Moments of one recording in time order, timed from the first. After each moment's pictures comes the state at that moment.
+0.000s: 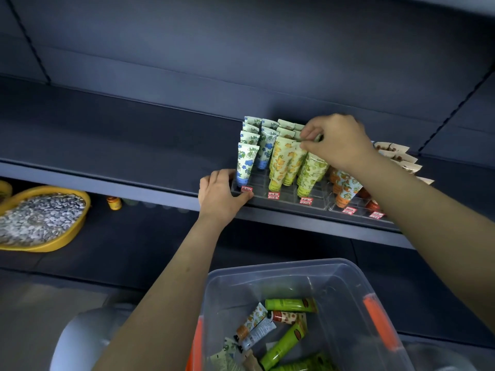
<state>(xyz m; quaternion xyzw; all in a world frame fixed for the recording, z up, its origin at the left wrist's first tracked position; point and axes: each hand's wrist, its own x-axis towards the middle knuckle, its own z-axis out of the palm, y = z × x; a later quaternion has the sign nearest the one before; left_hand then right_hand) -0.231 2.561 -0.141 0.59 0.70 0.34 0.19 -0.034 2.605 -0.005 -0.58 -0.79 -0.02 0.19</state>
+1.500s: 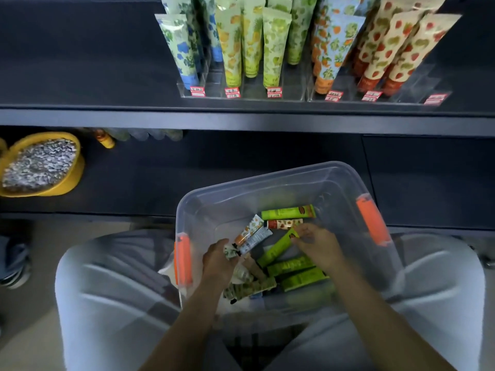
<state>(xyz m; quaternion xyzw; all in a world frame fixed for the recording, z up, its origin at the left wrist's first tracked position) -0.166 2.371 -0.363 0.45 0.78 0.10 0.42 0.070 2.406 -0.331 -0.70 -0.55 0.43 0.14</state>
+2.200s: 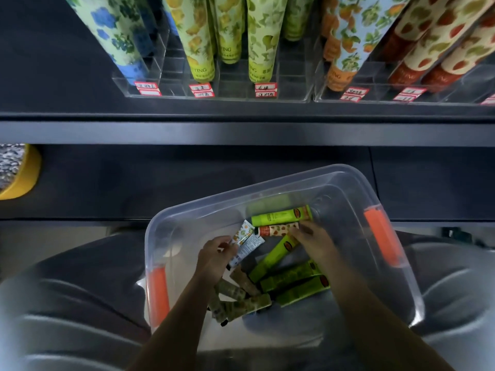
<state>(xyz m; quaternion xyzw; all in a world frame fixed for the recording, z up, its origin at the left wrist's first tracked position) -0.159 2.428 -0.405 0.38 0.75 0.15 0.52 0.073 2.462 -0.385 -0.76 -0.35 0.52 0.15</state>
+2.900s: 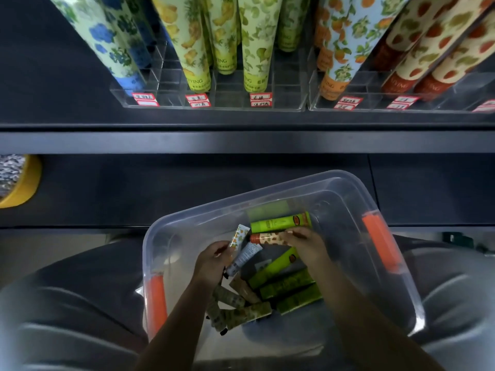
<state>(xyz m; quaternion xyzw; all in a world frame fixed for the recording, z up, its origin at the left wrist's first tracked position) -0.155 2.432 -0.382 0.32 0.73 0.20 0.56 0.056 2.464 -0.388 -0.75 -0.27 0.55 0.24</state>
